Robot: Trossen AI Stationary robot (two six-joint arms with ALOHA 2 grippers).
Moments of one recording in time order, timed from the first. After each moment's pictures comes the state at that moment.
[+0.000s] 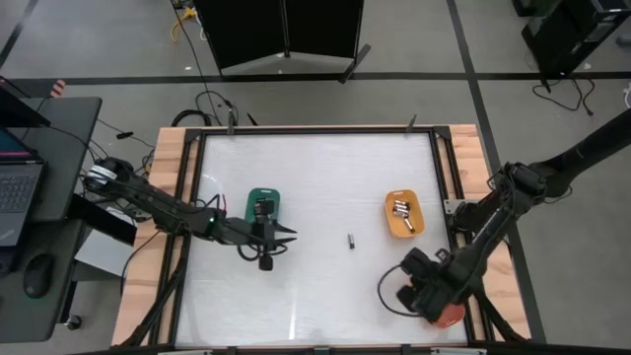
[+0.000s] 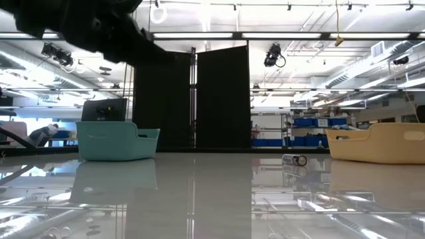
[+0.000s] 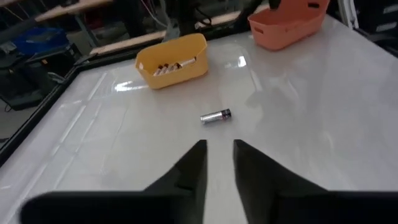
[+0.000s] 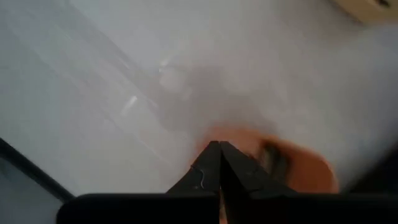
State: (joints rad) left arm -0.34 1.32 0.54 0.42 -0.39 0.07; right arm 0.87 1.54 1.16 -1.15 0.12 1.74
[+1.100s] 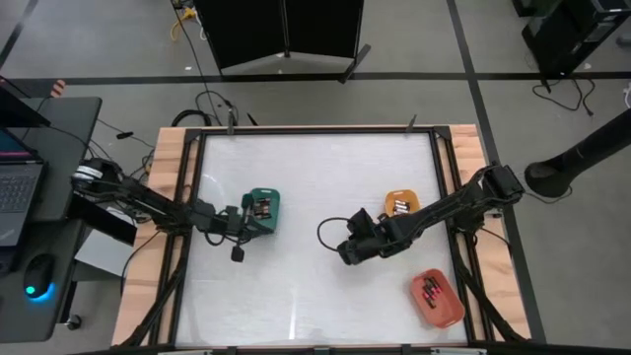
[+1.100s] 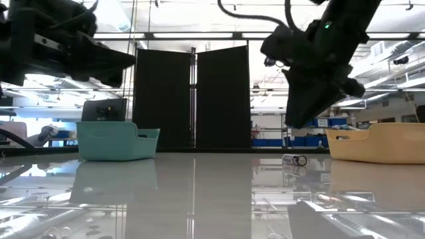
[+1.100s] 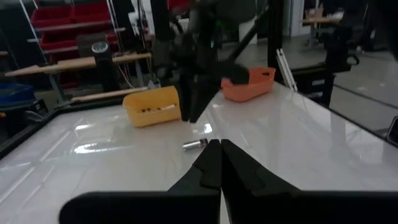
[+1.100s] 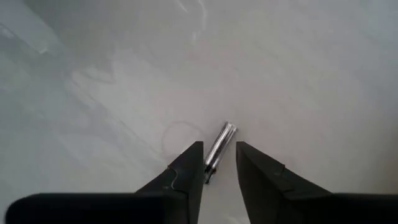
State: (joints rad) left arm -0.23 1.18 0.08 1.08 -0.11 0.09; right arm 0.34 1.70 1.07 -0.65 0.40 1.25
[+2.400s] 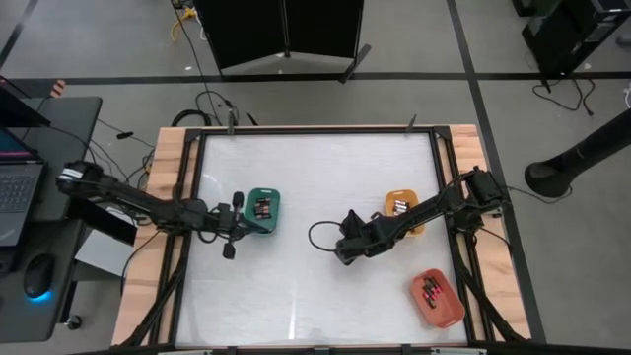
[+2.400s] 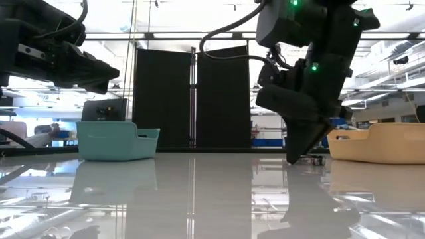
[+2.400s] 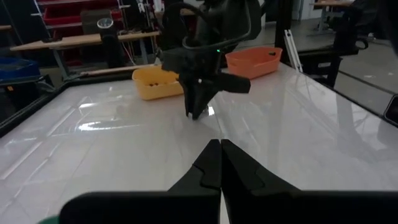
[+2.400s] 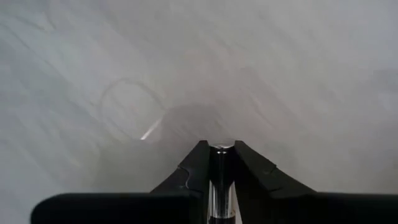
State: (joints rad) left arm -0.23 0.84 0.01 0.73 -0.14 0.05; right arm 0.28 1.86 1.09 -0.64 0.35 1.11
